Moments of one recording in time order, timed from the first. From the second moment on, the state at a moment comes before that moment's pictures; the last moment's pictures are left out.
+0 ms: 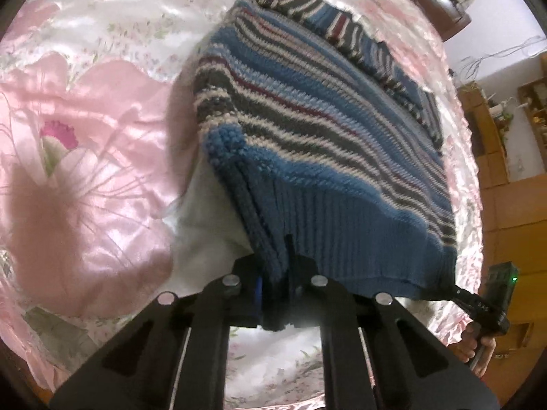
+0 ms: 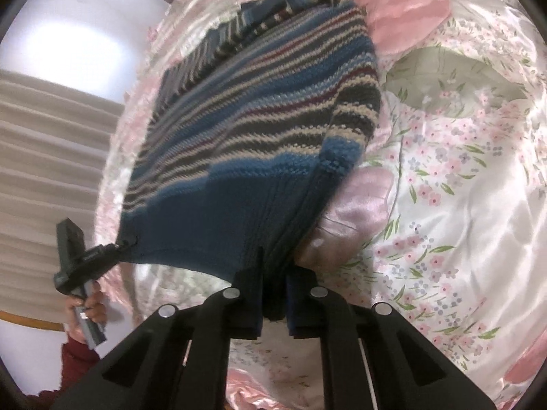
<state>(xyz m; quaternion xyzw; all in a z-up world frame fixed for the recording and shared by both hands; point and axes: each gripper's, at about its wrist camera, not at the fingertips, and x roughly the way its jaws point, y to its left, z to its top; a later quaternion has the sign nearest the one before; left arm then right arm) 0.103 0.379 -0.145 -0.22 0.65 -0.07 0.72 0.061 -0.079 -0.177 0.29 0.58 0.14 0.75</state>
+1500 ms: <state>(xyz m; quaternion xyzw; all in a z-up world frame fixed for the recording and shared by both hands) 0.278 0.400 -0.141 -0.23 0.58 -0.05 0.78 0.245 -0.163 -0.174 0.30 0.57 0.08 0.76</state>
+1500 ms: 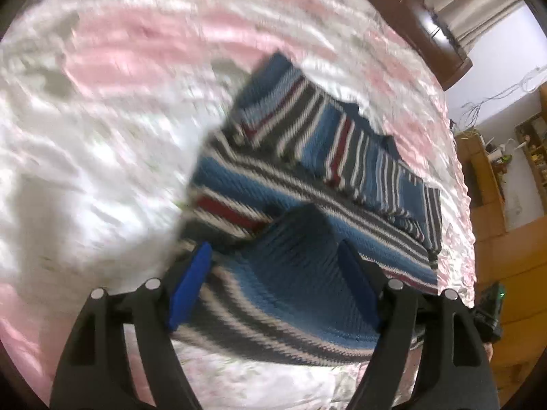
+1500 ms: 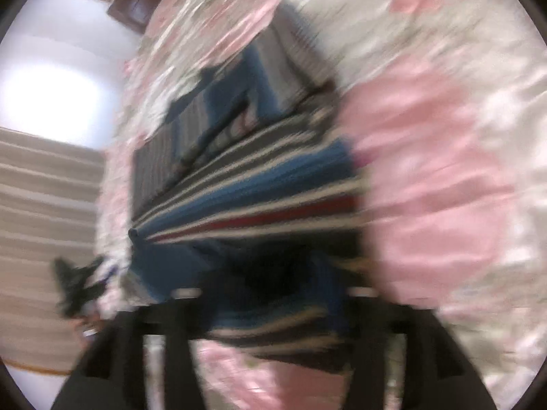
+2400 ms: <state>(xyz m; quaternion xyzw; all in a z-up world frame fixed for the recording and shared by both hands) 0.325 0.339 -0.201 0.00 0.65 -0.13 0.75 0.293 -0.097 -0.197 0.08 0.62 0.18 0.76</state>
